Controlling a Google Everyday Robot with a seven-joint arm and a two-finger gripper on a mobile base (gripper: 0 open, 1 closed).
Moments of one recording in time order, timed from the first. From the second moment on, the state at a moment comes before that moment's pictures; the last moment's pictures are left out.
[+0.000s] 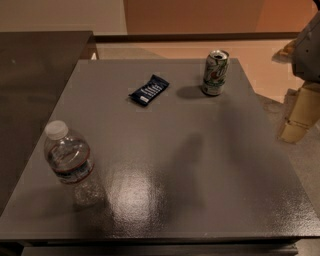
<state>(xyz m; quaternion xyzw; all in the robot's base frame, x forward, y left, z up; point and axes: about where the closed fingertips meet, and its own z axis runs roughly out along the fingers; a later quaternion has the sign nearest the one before) 0.438 -0.217 0.976 -0.60 0.78 -0.03 0.16</state>
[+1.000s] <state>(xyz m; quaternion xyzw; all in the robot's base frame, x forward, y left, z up) 0.462 -0.184 0.967 -0.64 0.76 -0.01 0.16</state>
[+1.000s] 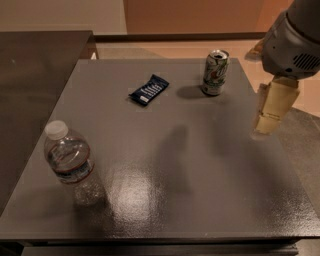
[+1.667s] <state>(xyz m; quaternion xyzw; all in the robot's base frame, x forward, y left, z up) 0.513 -0.126 0.954 -0.70 0.69 0.02 0.19</state>
